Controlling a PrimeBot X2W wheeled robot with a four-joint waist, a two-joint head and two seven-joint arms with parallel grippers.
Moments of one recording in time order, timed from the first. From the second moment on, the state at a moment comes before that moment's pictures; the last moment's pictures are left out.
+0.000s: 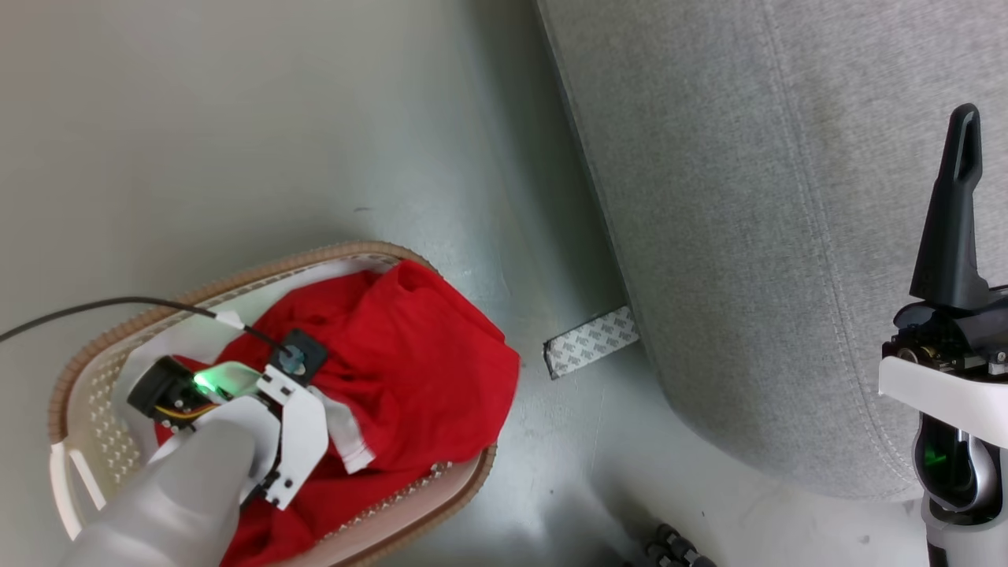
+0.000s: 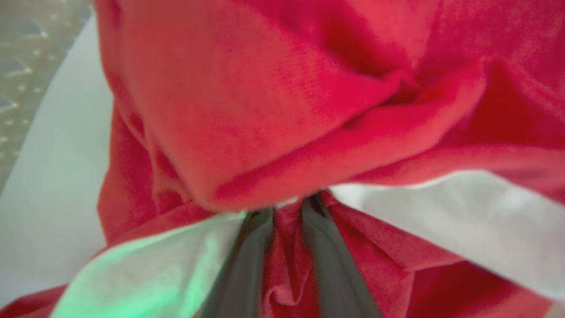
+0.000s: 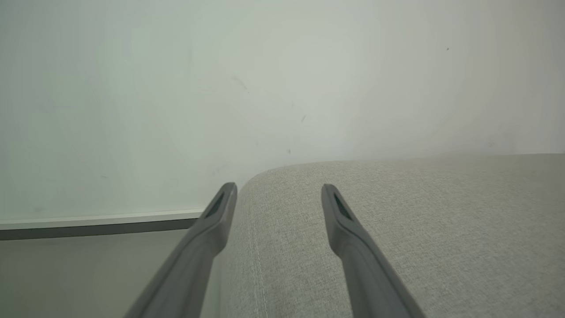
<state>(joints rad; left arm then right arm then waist) -0.86 0.32 -1.03 1.14 -0.39 -0.13 0.09 -0.41 -0.05 0.01 -0.19 0.34 0.13 -0.26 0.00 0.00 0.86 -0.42</state>
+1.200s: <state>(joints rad) -0.51 0.16 -0.79 0.82 -0.63 -0.10 -0.26 -0.21 -0.06 0.06 -0.04 0.18 0.13 -0.26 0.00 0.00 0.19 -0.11</state>
